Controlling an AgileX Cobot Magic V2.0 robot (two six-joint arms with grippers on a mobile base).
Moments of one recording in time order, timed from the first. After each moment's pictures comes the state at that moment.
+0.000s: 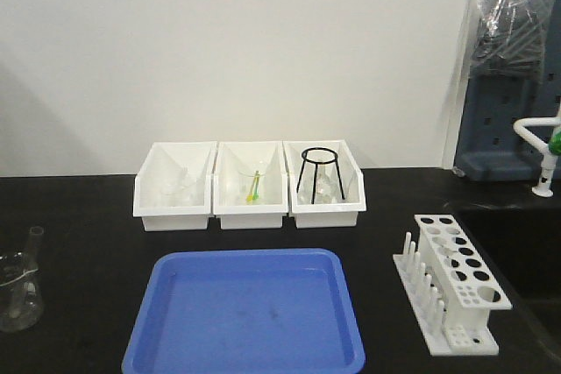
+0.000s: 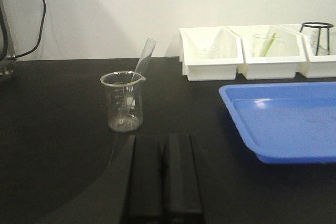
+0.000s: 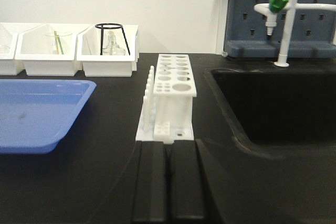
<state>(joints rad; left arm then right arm) 0.03 -0.01 0.03 -0.04 0.13 -0.02 0.00 -0.01 0.03 -0.01 0.12 -0.02</state>
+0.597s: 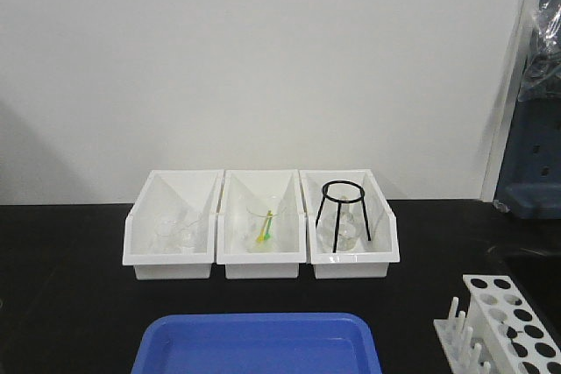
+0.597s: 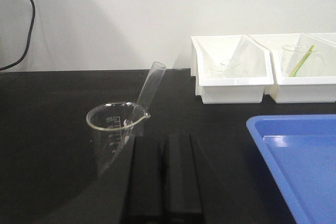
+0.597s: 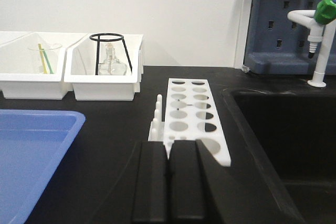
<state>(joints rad) 0.03 -0.01 0.03 -0.04 0.13 -0.02 0.00 -0.01 0.03 -0.01 0.12 -0.02</state>
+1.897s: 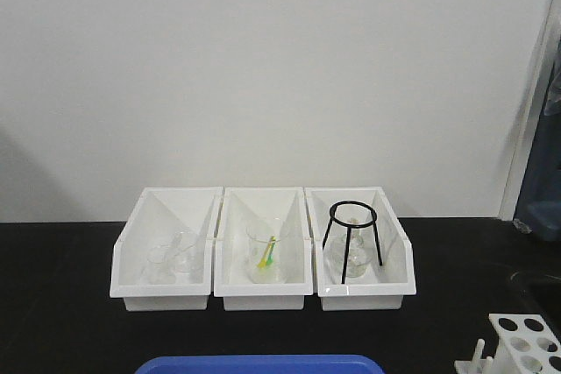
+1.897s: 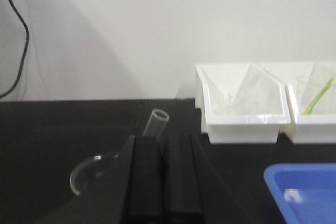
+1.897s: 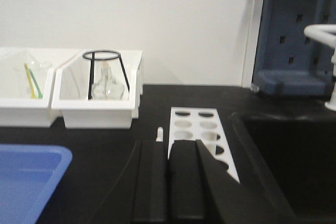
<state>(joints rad) 0.03 -0.01 0.03 -0.04 0.03 -0.02 0.00 -0.01 0.03 -0.01 0.06 -0.02</state>
